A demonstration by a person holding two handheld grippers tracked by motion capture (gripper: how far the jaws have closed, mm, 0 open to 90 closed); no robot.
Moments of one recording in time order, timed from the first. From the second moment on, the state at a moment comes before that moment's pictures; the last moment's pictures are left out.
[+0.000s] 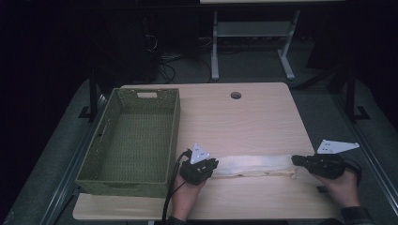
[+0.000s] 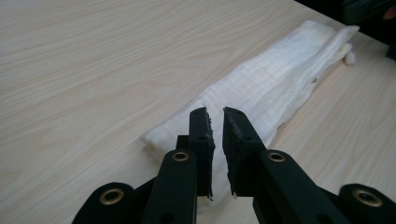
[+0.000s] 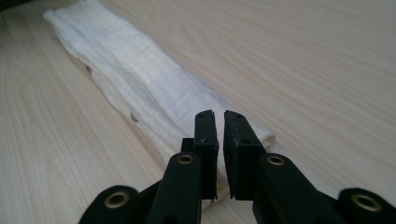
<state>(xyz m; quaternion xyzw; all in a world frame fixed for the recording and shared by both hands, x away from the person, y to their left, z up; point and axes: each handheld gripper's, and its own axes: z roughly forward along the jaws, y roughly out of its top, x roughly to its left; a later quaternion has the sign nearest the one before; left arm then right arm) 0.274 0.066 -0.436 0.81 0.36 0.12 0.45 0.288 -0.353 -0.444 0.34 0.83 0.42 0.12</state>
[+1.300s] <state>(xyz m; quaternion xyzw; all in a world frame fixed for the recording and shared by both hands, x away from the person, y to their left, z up) 0.299 0.055 -0.445 0.87 0.30 0.07 0.39 0.277 -0.336 -0.466 0.34 0.86 0.37 0.08</state>
